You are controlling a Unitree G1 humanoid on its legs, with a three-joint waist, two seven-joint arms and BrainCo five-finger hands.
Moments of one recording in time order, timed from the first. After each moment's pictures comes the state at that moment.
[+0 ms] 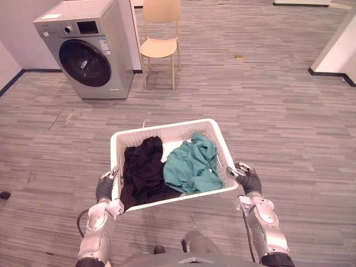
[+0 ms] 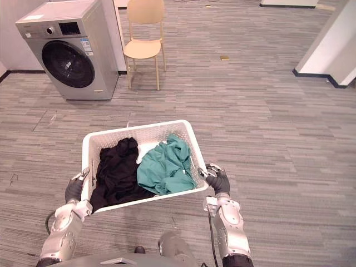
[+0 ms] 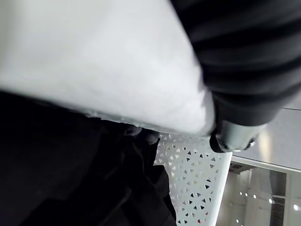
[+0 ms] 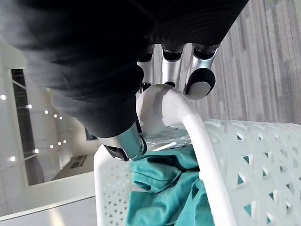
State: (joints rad) left arm 0.12 0.09 -0.02 0.25 -0.43 -0.09 0.14; right arm 0.14 -0.18 -0.13 0.16 0.27 -0.08 0.02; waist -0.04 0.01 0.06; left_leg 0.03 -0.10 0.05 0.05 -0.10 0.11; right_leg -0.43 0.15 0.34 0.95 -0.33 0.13
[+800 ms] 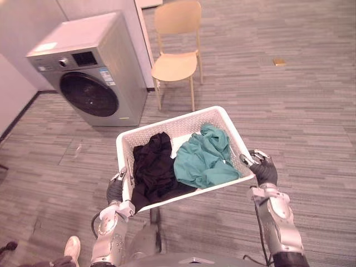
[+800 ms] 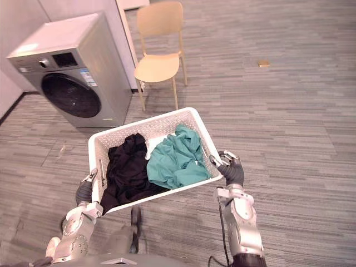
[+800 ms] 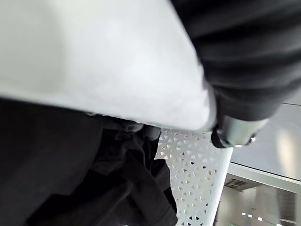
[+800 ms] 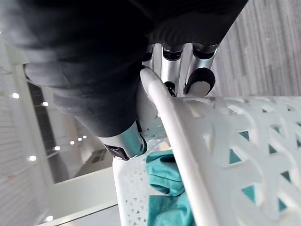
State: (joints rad) left arm 0.19 -0.04 -0.02 0.21 -0.45 -0.08 0.13; right arm 0.08 -0.29 -0.12 0.10 0.35 -0.09 -0.03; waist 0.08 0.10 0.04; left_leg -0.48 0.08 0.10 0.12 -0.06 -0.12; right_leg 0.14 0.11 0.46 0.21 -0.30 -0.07
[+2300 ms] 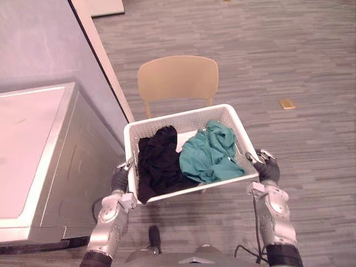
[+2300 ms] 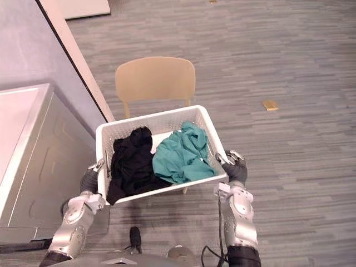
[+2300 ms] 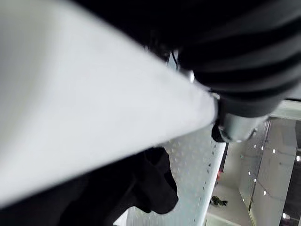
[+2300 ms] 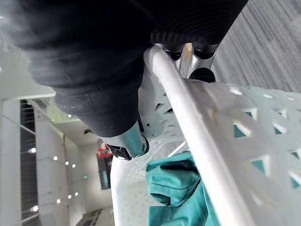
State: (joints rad) left arm 0.08 0.10 -0.15 0.19 -0.45 -0.10 0.12; right arm 0.00 -0.20 -0.22 0.16 0.34 -0.09 -0.10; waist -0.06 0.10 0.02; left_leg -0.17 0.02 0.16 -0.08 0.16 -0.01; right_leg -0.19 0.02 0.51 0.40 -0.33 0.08
